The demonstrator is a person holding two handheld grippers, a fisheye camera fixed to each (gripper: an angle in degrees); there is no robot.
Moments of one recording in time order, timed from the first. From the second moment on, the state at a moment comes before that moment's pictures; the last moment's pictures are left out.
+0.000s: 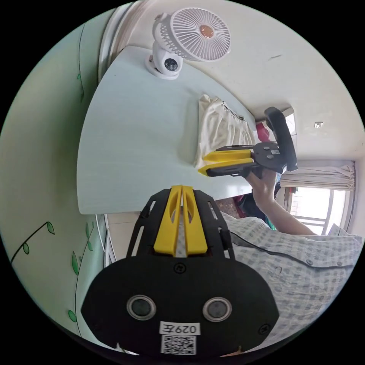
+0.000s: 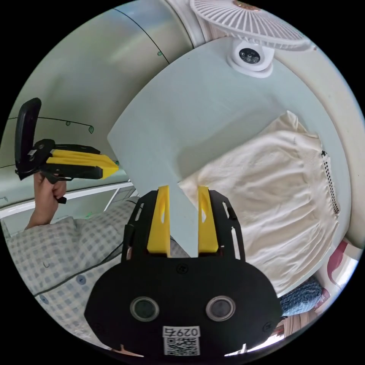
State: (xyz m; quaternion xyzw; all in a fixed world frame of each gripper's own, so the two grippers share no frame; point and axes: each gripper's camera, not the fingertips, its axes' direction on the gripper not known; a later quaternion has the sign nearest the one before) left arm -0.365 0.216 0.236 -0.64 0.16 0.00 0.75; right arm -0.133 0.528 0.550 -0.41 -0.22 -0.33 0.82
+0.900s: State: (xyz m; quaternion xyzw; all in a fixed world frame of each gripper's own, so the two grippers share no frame) left arm -0.275 0.302 0.283 -0.70 0.23 0.01 0.67; right arm 0.362 0.505 0.450 -0.10 -0.34 0.20 0.91
